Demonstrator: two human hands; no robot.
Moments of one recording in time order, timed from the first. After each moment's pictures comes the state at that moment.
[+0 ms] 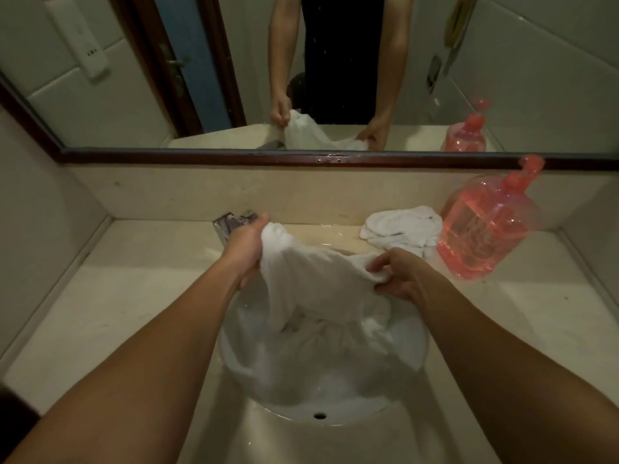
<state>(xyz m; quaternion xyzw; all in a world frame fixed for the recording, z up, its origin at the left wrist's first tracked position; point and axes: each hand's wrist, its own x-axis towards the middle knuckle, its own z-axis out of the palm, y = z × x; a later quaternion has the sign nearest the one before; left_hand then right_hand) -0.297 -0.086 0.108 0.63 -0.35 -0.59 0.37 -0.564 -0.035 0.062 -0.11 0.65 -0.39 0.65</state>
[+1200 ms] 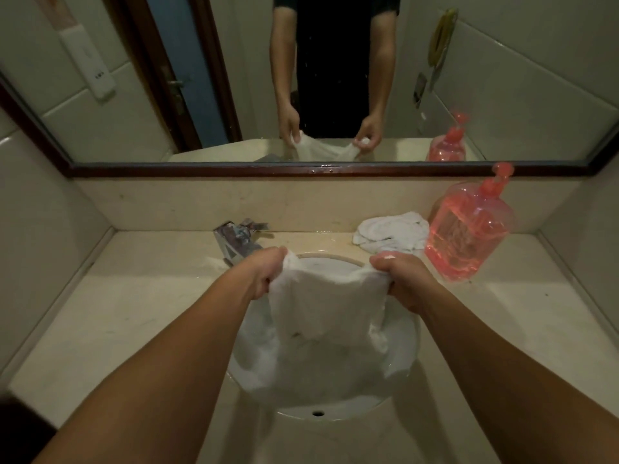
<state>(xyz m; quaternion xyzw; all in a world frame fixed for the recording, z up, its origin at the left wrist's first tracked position) -0.311 -0.070 0.100 0.67 -0.42 -0.59 0.17 -0.569 0.002 0.069 -0.23 0.66 -0.48 0.54</state>
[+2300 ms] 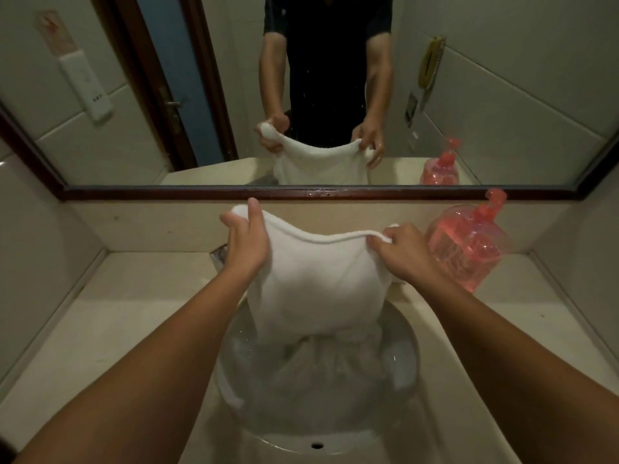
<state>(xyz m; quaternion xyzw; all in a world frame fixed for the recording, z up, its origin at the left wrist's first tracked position) -0.323 -0.090 0.170 0.67 -0.49 -0.40 0.40 -0.579 -0.041 0.143 -0.54 0.77 -0.27 0.20</state>
